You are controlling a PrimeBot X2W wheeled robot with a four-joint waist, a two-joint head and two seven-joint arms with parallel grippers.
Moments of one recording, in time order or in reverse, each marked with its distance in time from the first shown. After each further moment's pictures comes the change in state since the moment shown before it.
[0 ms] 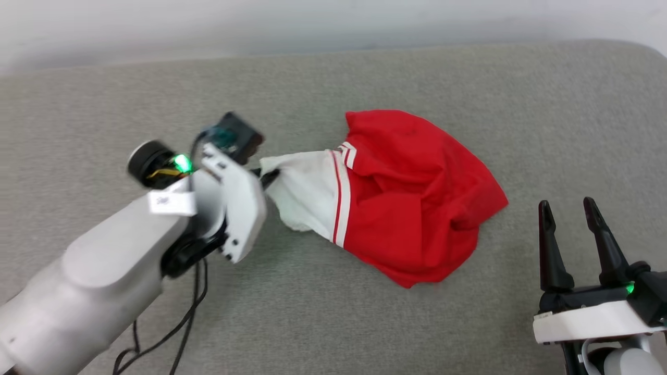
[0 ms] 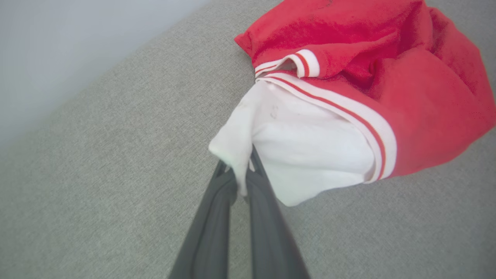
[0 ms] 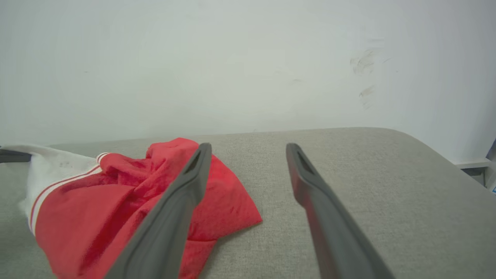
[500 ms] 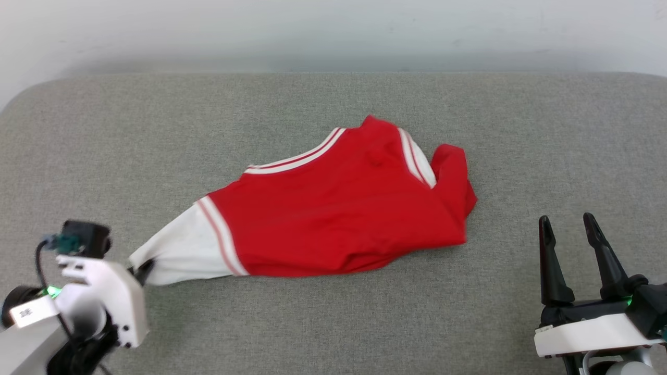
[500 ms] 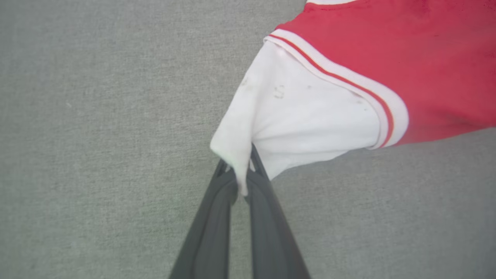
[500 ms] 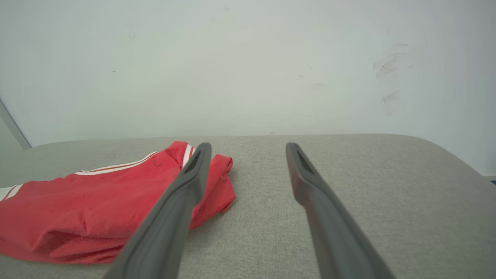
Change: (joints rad) left arm 0.442 0.301 0.170 -0.128 -0.279 0.227 -0.187; right arm 0.045 0.000 -0.006 -0.001 -0.013 0.000 0.000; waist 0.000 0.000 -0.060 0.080
